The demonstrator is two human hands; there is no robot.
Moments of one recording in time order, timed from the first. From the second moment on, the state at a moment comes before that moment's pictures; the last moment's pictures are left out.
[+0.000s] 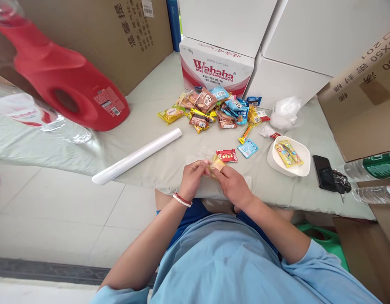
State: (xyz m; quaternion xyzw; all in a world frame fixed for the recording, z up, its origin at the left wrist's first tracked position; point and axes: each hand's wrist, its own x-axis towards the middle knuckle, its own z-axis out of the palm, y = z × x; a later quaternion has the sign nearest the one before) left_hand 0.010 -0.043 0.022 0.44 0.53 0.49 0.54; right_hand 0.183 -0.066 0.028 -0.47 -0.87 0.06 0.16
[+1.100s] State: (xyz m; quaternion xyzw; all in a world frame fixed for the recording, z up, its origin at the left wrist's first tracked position) left_hand -0.006 -0.008 0.044 0.37 0.67 0.42 0.49; right_hand 0.192 -0.053 0.027 -0.45 -0.84 0.18 0.24
